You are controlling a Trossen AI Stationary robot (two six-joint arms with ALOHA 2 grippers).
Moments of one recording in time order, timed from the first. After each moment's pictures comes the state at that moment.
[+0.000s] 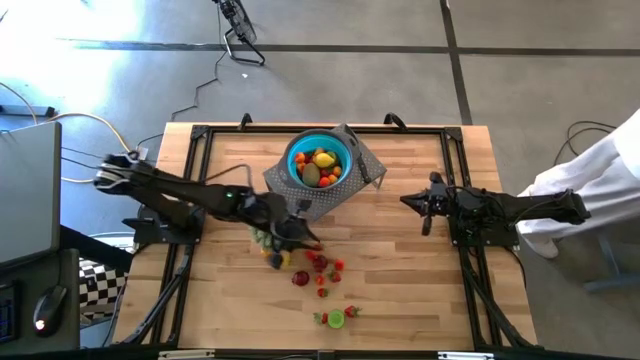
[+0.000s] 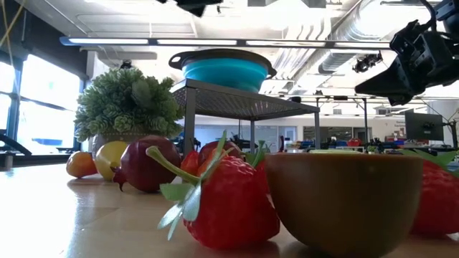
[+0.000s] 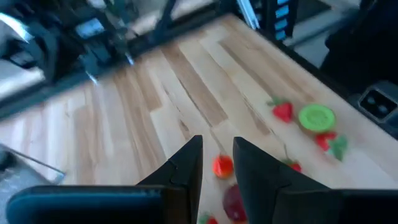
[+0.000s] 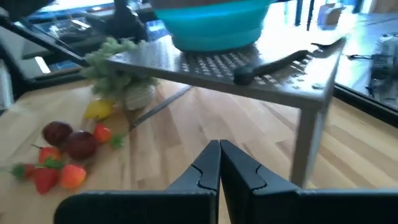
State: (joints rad) left arm -0.20 1.37 1.07 -0.15 0.09 0.31; right arm 0.04 0.16 0.07 -0.12 0.31 0.22
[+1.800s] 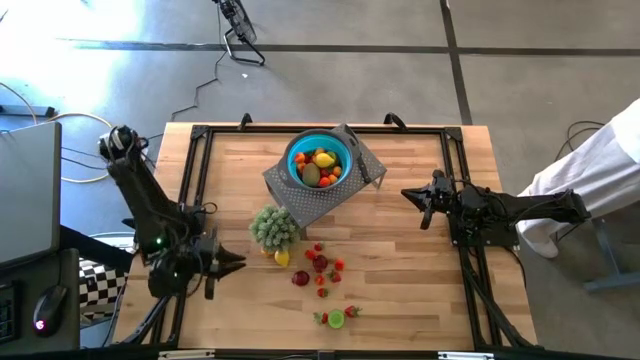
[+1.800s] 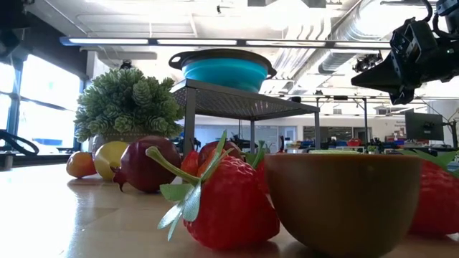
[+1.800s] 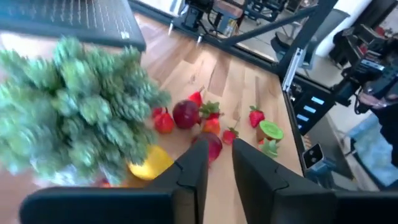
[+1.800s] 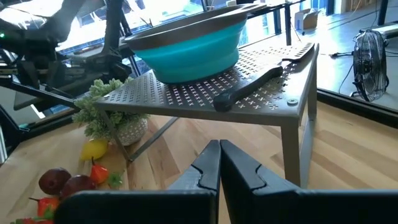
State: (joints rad) left arm -1.15 0.99 0.46 -0.09 -1.14 -1.05; right arm 0.04 0.16 0.07 -0.05 0.39 0.33
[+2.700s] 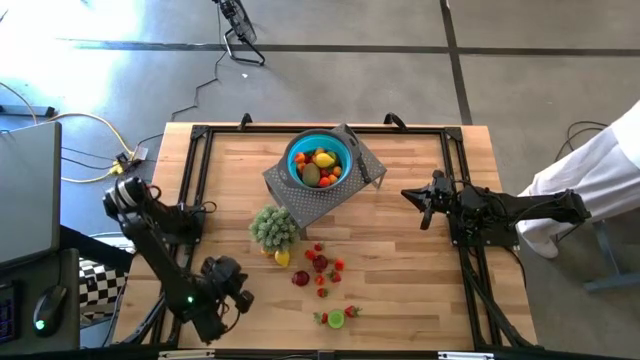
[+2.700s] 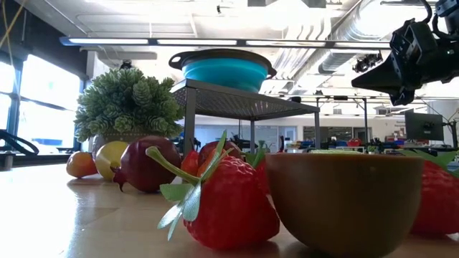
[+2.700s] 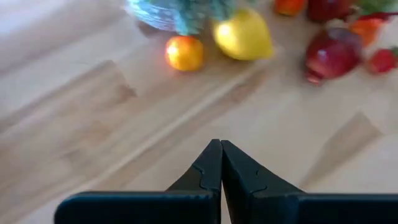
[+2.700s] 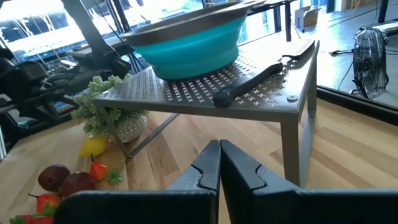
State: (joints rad) left arm -1.02 1.65 1.05 -0.98 -0.67 -2.01; right arm 0.04 0.16 0.07 -0.06 0.39 0.34
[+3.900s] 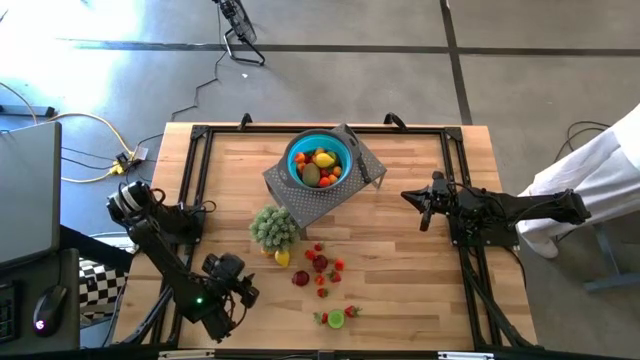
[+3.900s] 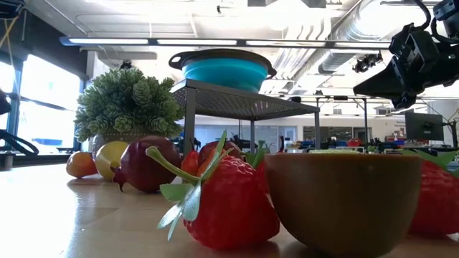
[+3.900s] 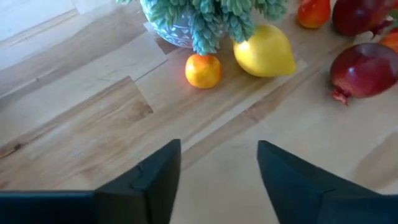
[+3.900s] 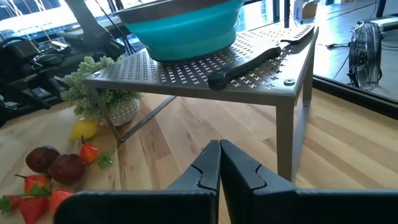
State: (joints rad) left arm -0.97 1.69 1.08 -1.06 -0.66 -2.01; right arm 0.04 0.16 0.07 -0.12 0.39 0.32
